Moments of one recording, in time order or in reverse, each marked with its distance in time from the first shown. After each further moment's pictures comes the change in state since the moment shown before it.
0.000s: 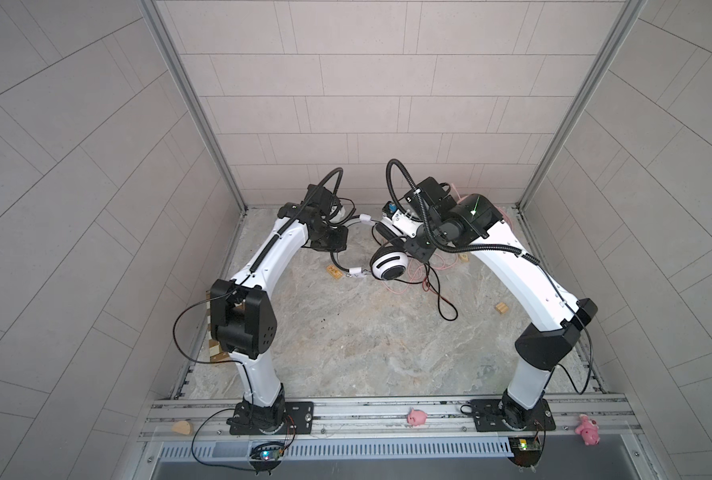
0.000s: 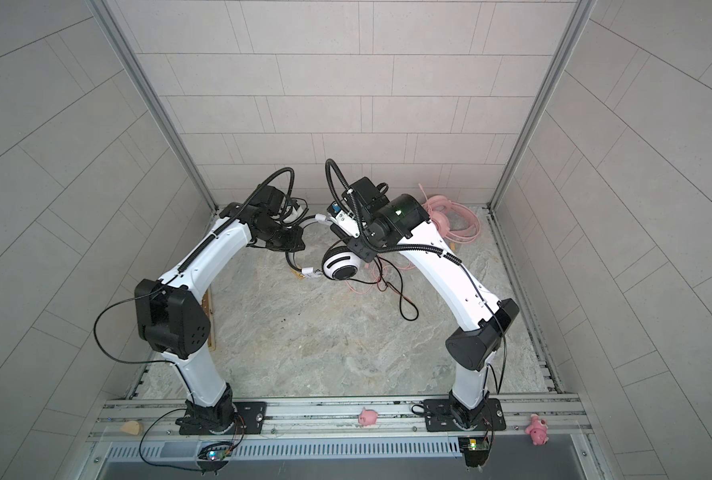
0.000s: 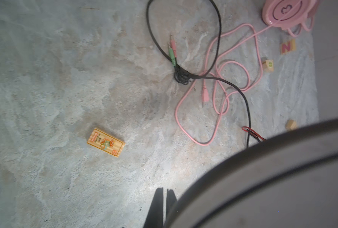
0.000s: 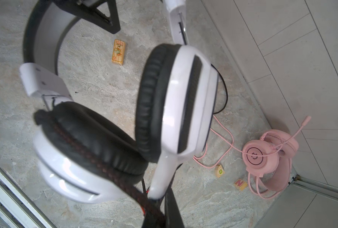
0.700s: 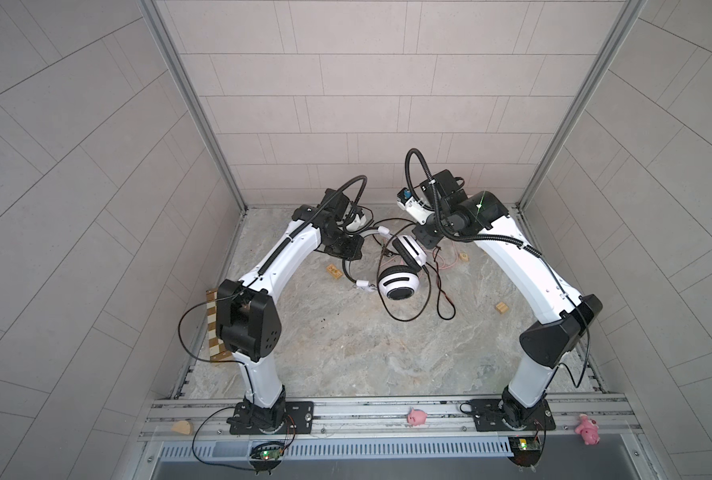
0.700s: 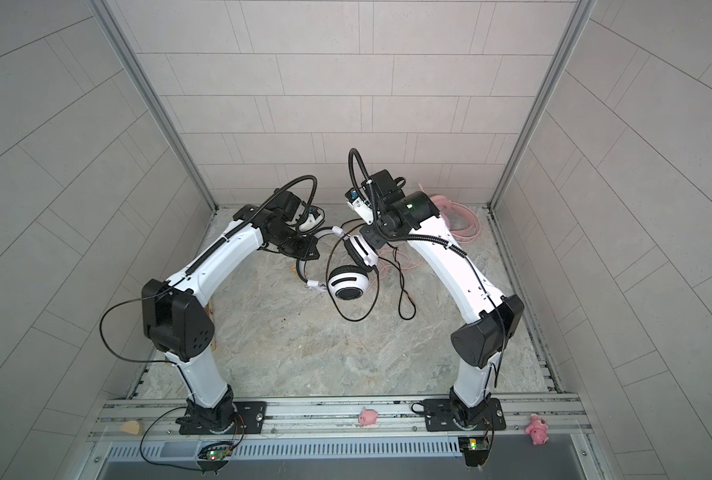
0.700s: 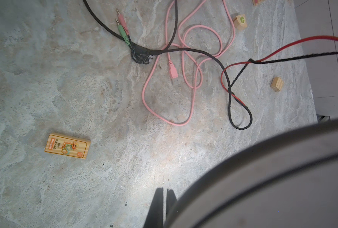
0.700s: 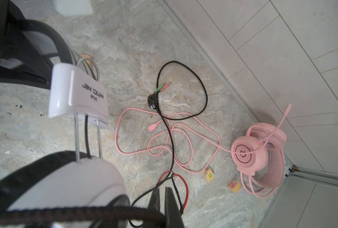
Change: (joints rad) left arm -0.105 0.000 0.011 -0.054 0.019 0.107; right arm -0.110 -0.032 -0.156 0.216 -0.022 0.001
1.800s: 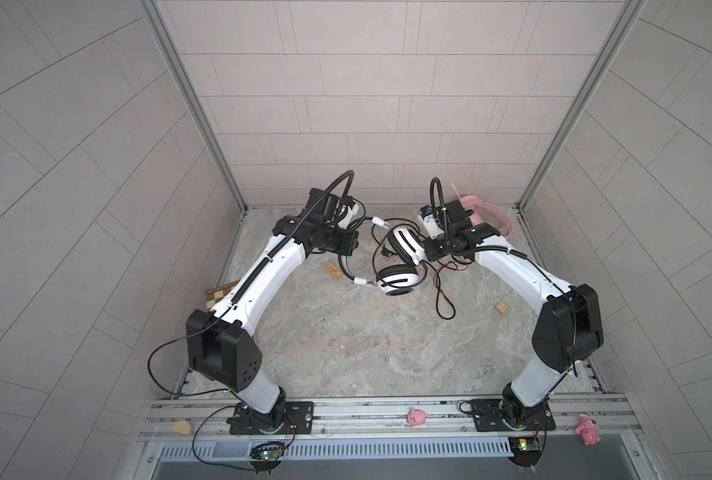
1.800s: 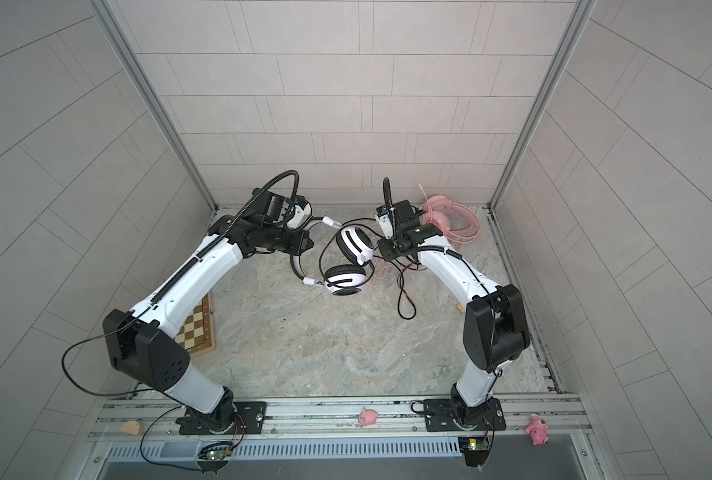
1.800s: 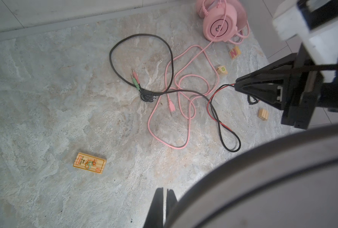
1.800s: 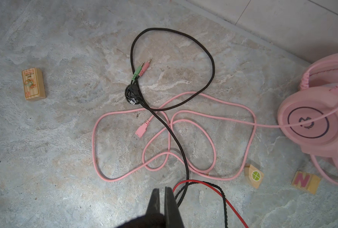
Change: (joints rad) left arm 0.000 -0.223 -0.162 0.229 -0.045 -0.060; right arm -0.177 -0.063 -0.578 0.524 -0.127 0.239
